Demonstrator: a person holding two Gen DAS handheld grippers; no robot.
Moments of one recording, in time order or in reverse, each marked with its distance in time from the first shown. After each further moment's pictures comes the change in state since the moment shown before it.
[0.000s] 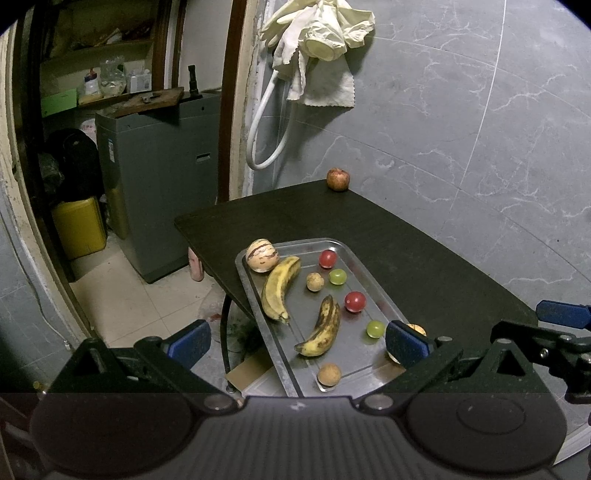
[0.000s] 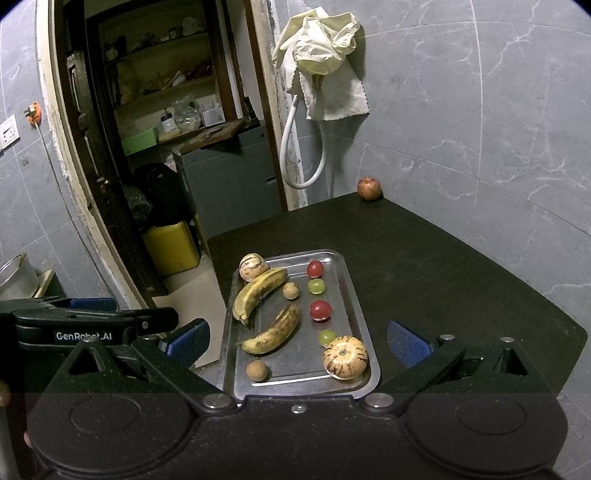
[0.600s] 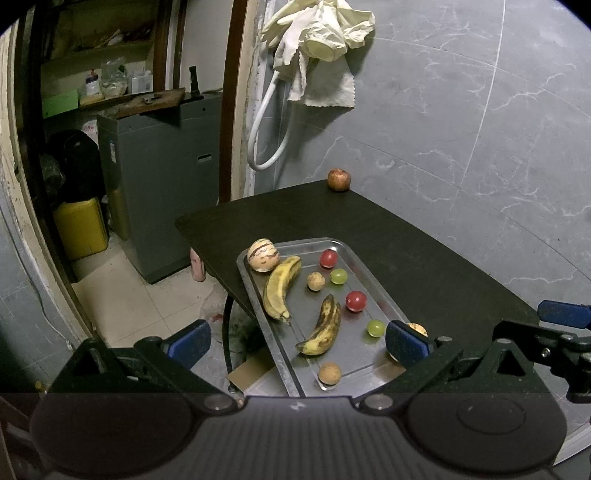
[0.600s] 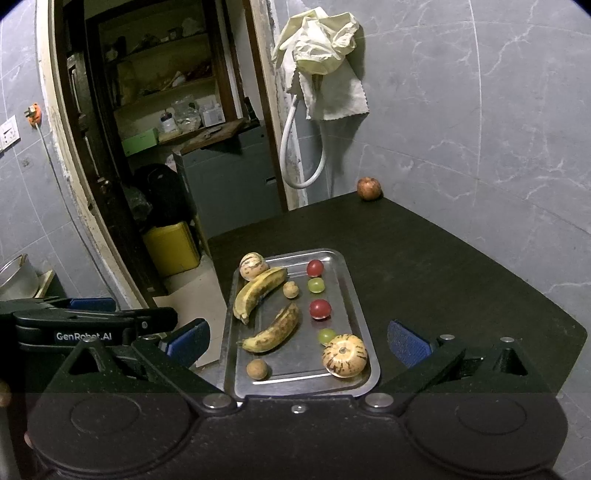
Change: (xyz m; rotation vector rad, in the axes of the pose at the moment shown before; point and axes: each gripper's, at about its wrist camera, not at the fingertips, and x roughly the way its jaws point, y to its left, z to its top) left arm -0.001 0.000 0.000 0.002 -0.003 0.004; right arm -0.001 0.000 0.000 -0.001 0.000 0.001
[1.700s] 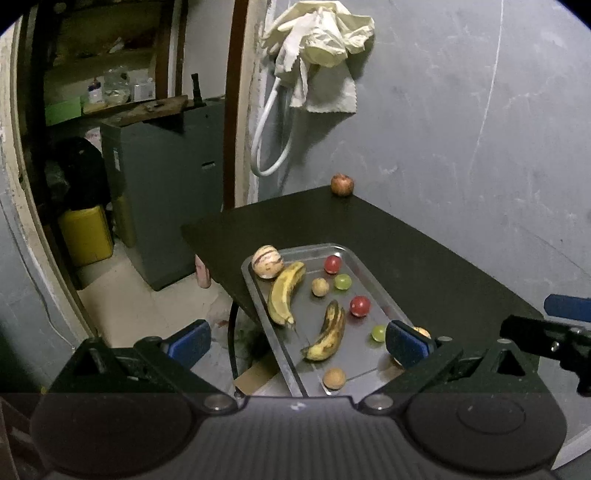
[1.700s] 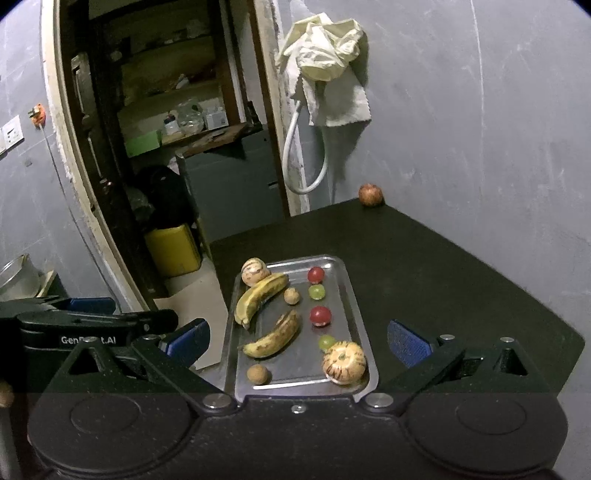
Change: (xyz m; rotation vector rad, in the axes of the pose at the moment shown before) left arm -0.002 -0.001 0.000 0.010 -0.015 0.018; right arm -0.003 0.002 0.003 -0.006 -0.008 0.003
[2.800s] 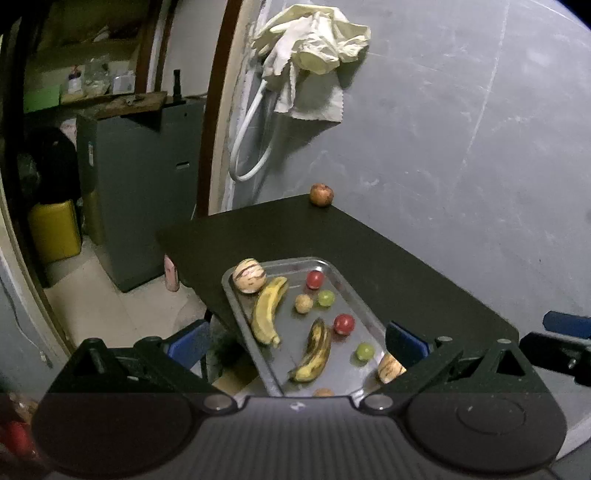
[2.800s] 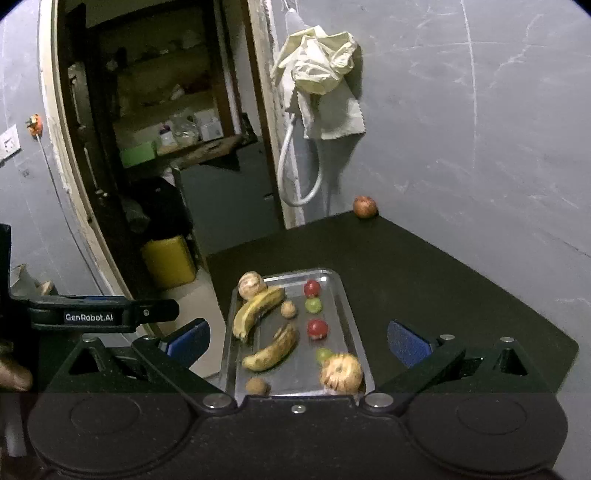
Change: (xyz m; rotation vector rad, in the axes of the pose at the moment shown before) left arm 0.014 0.026 0.012 -0.021 -0.020 -0.121; right arm -0.014 0.012 0.004 0.005 -0.036 -0.032
